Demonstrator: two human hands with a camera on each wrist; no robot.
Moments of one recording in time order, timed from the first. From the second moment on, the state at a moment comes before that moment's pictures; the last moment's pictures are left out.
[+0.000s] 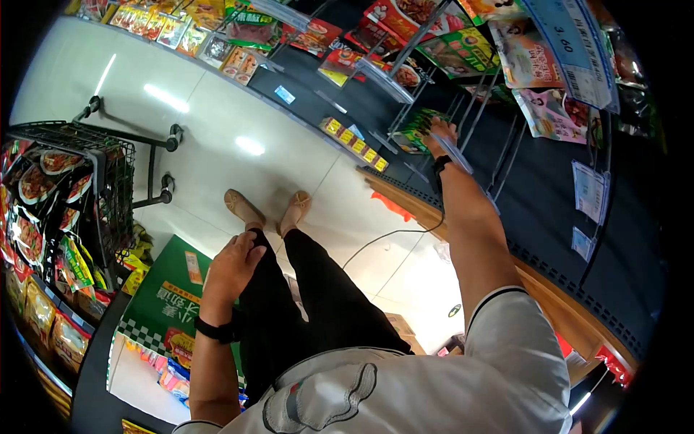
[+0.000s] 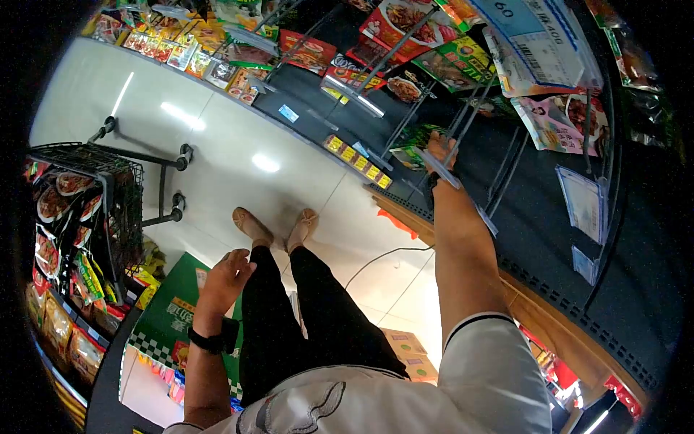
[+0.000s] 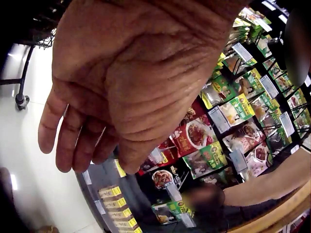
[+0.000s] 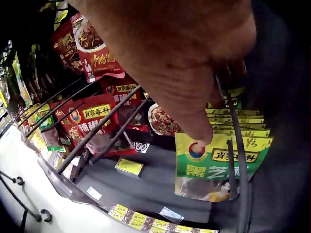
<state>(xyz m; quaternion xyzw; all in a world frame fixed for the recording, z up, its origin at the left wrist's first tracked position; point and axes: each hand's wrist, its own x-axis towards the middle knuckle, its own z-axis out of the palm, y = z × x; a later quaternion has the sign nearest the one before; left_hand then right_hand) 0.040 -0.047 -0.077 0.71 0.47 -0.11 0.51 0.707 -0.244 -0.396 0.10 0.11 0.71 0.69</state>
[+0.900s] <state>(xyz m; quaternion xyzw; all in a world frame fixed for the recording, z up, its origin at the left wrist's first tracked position) 0.014 -0.062 -0.111 0.71 0.46 -0.10 0.52 0.548 -0.145 -0.195 0.82 0.46 -0.14 0.33</state>
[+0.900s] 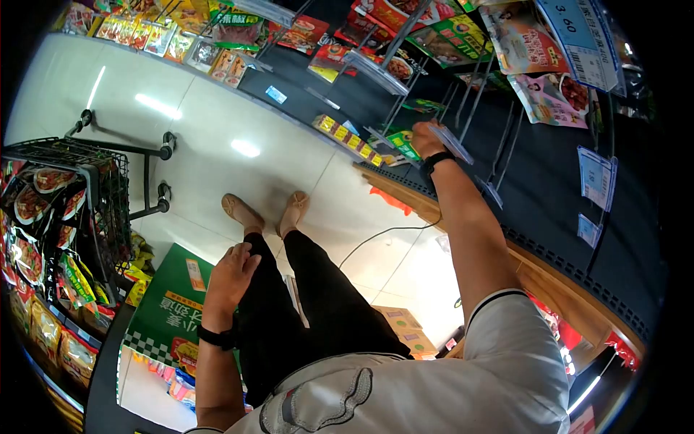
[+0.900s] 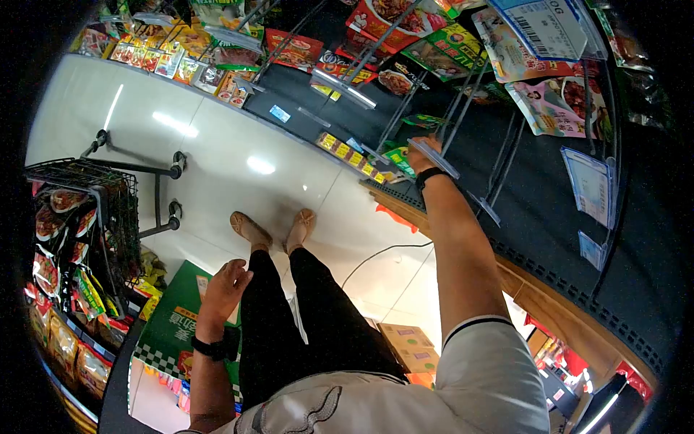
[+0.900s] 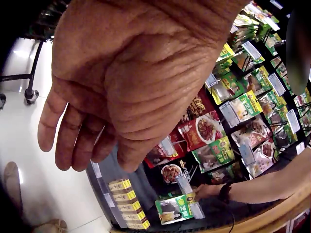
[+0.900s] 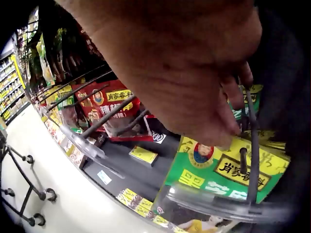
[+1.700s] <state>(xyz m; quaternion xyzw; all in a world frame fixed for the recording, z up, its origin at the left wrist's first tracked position) 0.013 -0.055 -0.120 0.69 0.48 -0.09 0.53 0.535 -0.137 -0.211 0.78 0.43 -0.31 0.34</state>
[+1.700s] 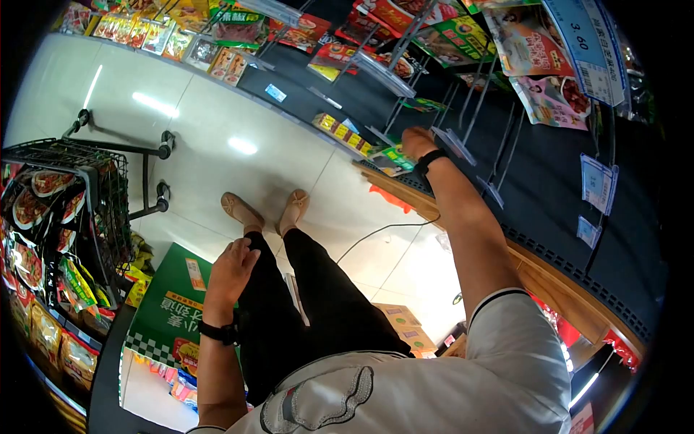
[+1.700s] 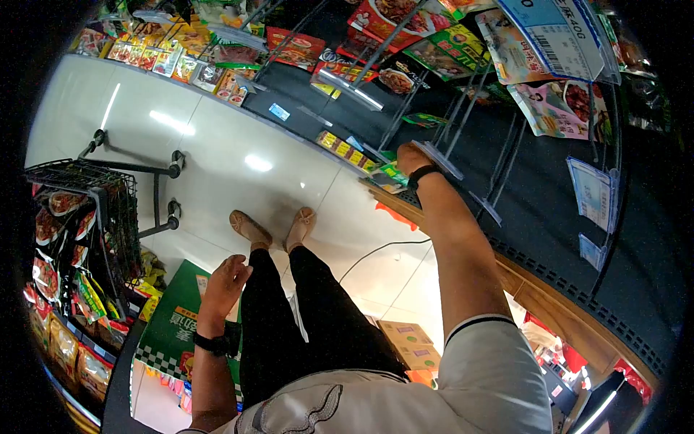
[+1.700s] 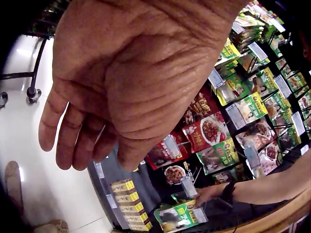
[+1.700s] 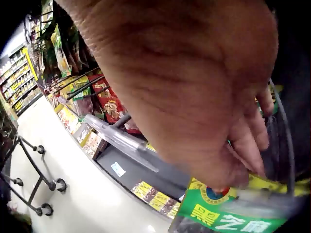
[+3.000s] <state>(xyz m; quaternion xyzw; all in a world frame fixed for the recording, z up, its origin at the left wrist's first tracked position) 0.069 0.016 0.078 0.88 0.24 0.10 0.39 0.313 -0.092 0.060 0.59 0.60 -0.50 -0.19</state>
